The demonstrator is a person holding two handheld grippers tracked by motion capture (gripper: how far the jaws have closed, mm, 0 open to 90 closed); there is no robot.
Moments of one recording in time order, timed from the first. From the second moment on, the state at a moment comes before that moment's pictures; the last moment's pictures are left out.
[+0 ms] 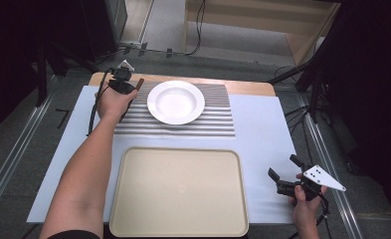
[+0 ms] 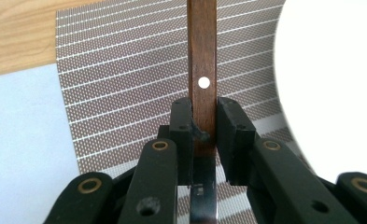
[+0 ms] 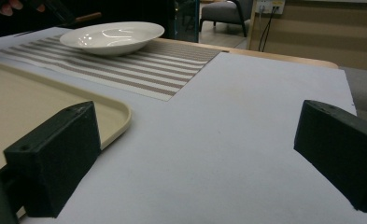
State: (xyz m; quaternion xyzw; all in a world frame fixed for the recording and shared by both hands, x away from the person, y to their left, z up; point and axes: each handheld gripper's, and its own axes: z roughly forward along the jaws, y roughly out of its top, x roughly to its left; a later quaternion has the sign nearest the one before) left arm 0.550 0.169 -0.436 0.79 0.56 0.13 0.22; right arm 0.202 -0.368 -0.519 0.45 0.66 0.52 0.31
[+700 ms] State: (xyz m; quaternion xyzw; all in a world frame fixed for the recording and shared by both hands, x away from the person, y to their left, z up) left arm 0.500 0.177 -0.411 0.80 0.52 0.10 0.28; right arm 0.203 -0.367 -0.519 0.45 0.66 0.52 0.31
